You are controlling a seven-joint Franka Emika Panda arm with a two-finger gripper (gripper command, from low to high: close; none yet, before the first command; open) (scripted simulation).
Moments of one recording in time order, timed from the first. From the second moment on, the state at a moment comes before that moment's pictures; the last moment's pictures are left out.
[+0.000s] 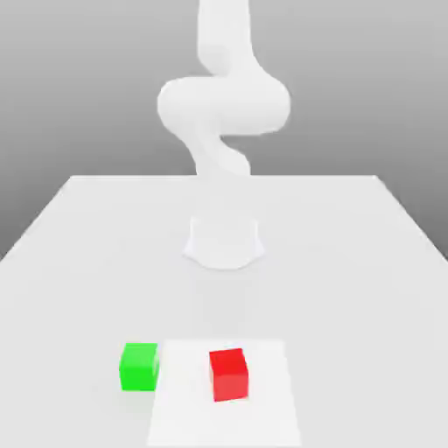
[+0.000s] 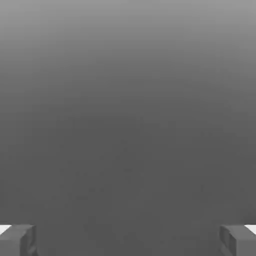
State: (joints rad) arm 0.02 -0.71 -0.02 -2.34 0.02 2.35 0.77
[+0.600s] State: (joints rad) arm 0.11 -0.05 -0.08 -2.67 0.07 2.71 0.60
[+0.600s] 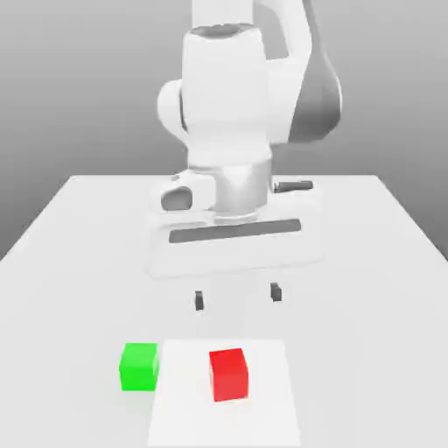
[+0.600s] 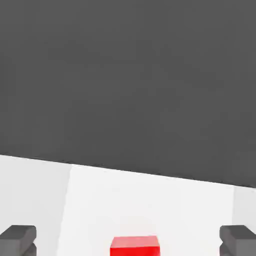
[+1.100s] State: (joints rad) arm 0.08 0.28 -0.05 -2.69 0.07 2.96 0.58
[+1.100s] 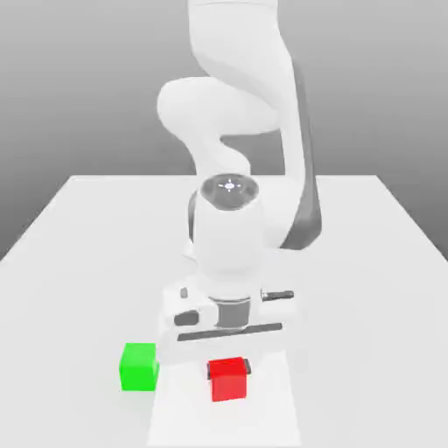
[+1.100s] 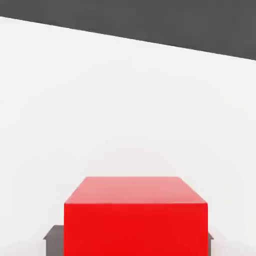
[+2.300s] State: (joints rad) arm -0.10 -0.09 -0.22 -2.74 -0.05 2.66 -0.78
